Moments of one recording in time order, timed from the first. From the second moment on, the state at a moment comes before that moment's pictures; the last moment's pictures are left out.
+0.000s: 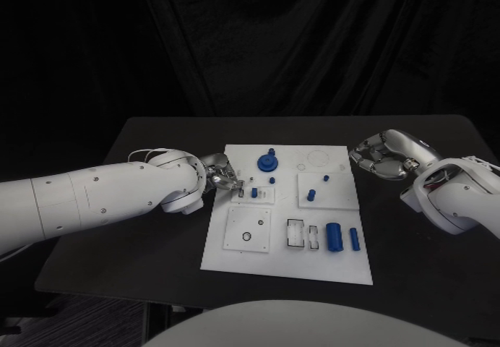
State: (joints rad) left arm 1.24 -0.76 -0.21 1.49 -1.01 -0.18 -0.40; left_hand 1.18 -0.06 0.43 0.22 0.49 1.04 0.02 0.21 1.30 1.47 -0.04 1.57 1.31 1.47 -0.08 1.57 1.31 0.02 1.47 0.04 1.47 1.31; right arm 1.28 -1.04 -0.25 1.59 -1.21 -0.56 0.03; right_hand 1.43 -0.06 0.32 0.27 0.56 0.98 0.12 0.17 0.20 1.37 0.04 1.46 1.31 1.46 -0.01 1.38 1.31 0.10 1.34 0.09 1.03 1.31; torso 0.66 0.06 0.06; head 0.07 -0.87
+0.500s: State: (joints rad) left arm 1.21 -0.77 -0.21 1.50 -1.08 -0.23 -0.40; left_hand 1.16 -0.06 0.43 0.22 0.49 1.04 0.03 0.22 1.30 1.47 -0.04 1.57 1.31 1.47 -0.08 1.57 1.31 0.02 1.47 0.04 1.47 1.31; right arm 1.28 -1.05 -0.25 1.60 -1.21 -0.56 0.03; right_hand 1.43 -0.06 0.32 0.27 0.56 0.98 0.12 0.17 0.20 1.37 0.04 1.46 1.31 1.46 -0.01 1.38 1.31 0.10 1.34 0.09 1.03 1.31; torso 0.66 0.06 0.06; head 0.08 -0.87
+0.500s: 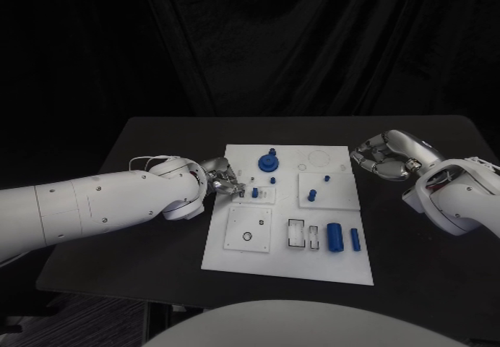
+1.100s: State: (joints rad) left arm 1.20 -0.78 -0.21 1.52 -1.09 -0.23 -0.40; left_hand 1.13 -0.07 0.42 0.24 0.48 1.05 0.02 0.23 1.31 1.47 -0.04 1.57 1.31 1.47 -0.08 1.57 1.31 0.02 1.46 0.03 1.47 1.31; right arm 1.27 -1.05 -0.25 1.59 -1.21 -0.56 0.03; right_hand 1.44 -0.05 0.32 0.27 0.56 0.98 0.12 0.17 0.20 1.37 0.04 1.46 1.31 1.46 -0.01 1.38 1.31 0.10 1.34 0.09 1.03 1.31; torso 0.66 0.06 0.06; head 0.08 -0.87
